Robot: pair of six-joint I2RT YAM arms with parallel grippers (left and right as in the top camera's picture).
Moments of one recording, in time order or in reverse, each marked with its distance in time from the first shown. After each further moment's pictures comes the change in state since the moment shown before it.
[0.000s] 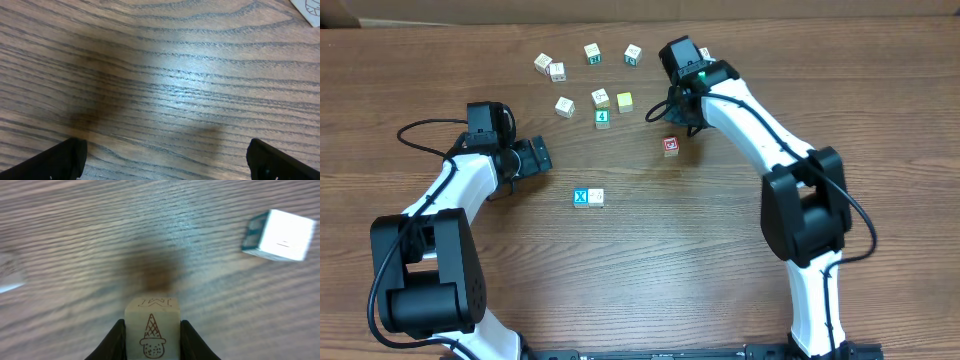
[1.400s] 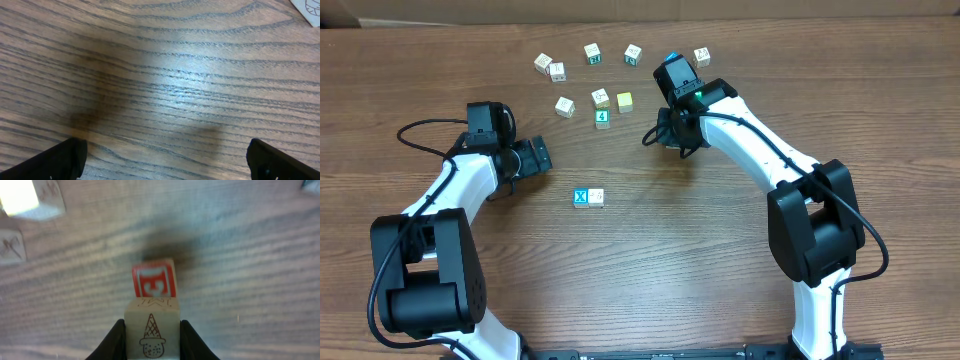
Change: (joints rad) left arm 0.000 0.000 0.000 0.000 0.000 0.000; right arm 0.051 -0.108 -0.192 0.085 -0.125 -0.005
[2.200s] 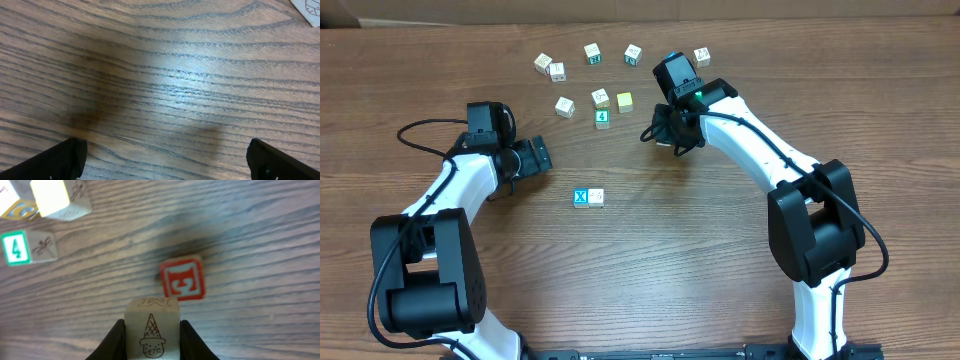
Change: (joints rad) left arm 0.000 0.000 0.000 0.000 0.000 0.000; right arm 0.000 0.000 0.000 0.026 -0.101 0.052
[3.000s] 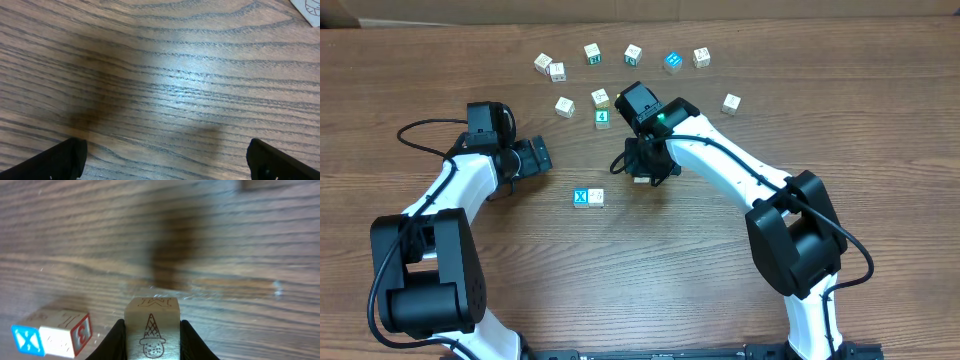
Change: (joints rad) left arm 0.000 0.000 0.000 0.000 0.000 0.000; right arm 0.153 0.000 0.000 -0.149 -0.030 0.026
